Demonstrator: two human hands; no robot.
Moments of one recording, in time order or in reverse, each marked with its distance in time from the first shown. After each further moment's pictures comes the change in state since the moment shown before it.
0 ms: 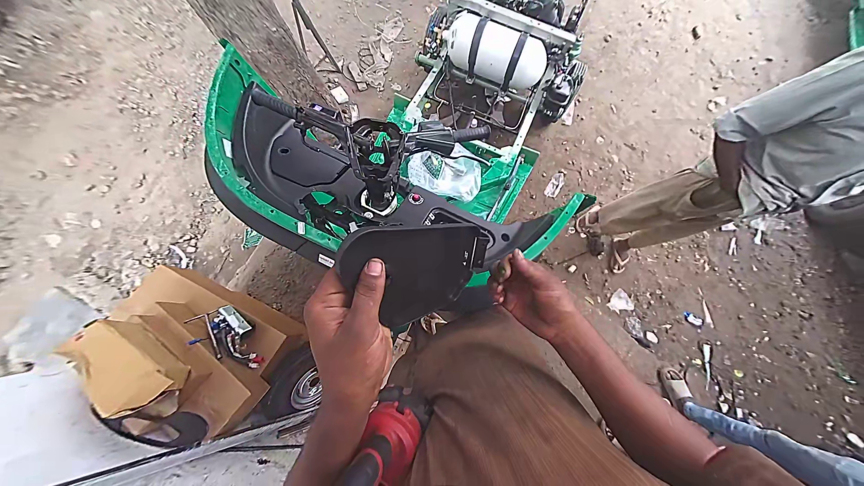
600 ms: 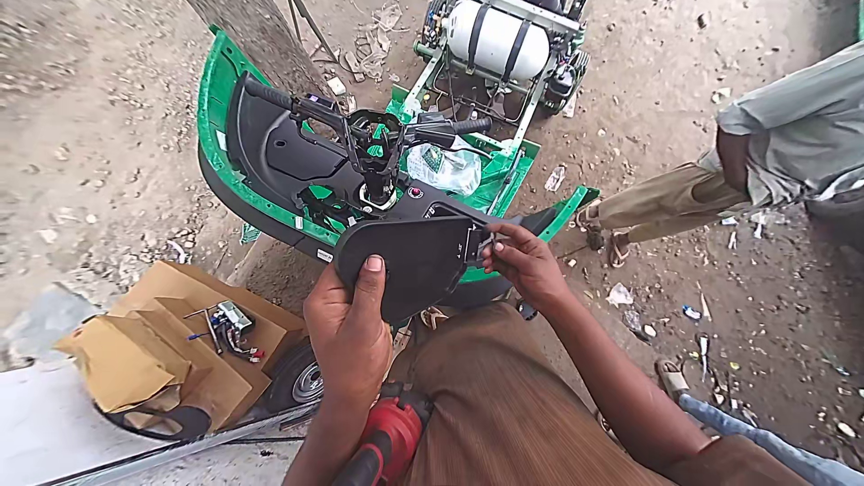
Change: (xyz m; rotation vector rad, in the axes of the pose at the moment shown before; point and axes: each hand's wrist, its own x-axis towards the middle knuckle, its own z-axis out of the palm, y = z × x) left_hand 0.000 -0.003 -0.002 0.046 -0.005 0.004; right_hand 0.031 -0.004 -0.009 -0.394 0.073 -0.175
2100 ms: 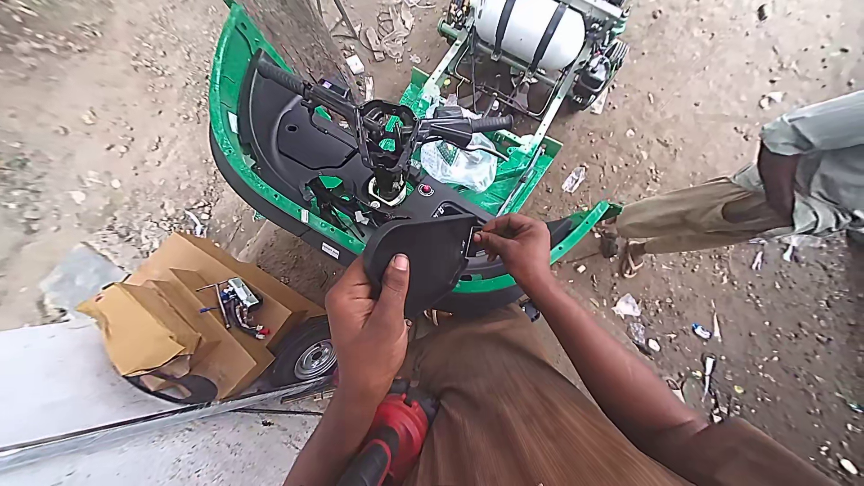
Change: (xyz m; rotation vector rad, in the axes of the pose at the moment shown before) left_hand 0.018 -0.015 0.022 0.112 0.007 -0.020; right_hand 0.070 0.000 0.003 -0.561 0.181 -0.126
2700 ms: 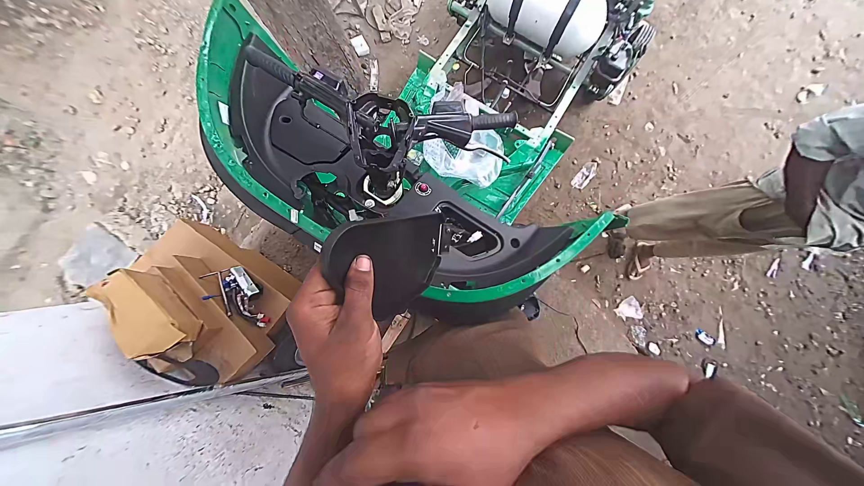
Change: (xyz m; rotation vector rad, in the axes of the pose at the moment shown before) left_hand 0.017 -0.003 0.018 0.188 0.190 0.002; right_hand -0.088 -0.124 0.038 0.162 -1.282 -0.514
